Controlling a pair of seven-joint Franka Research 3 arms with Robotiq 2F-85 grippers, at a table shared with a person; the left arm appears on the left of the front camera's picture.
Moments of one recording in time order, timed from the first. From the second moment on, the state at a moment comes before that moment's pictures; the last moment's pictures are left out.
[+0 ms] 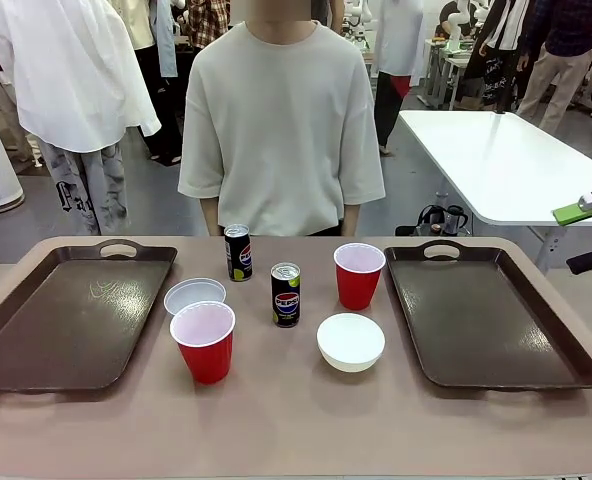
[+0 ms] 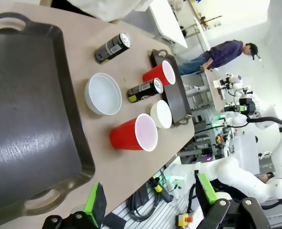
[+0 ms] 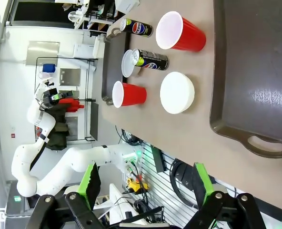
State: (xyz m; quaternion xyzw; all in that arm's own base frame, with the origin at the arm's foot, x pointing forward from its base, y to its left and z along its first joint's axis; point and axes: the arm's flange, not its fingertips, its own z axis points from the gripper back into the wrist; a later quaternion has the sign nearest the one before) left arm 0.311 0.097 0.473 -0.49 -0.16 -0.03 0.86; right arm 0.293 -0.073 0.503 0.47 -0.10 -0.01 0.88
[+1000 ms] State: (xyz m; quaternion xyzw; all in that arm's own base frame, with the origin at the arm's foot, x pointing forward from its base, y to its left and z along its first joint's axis) left arm 0.311 0.097 0.473 -0.49 -0.16 -0.03 0.86; right arm 0.316 -0.026 0.522 0.37 -0.13 -0.02 0.92
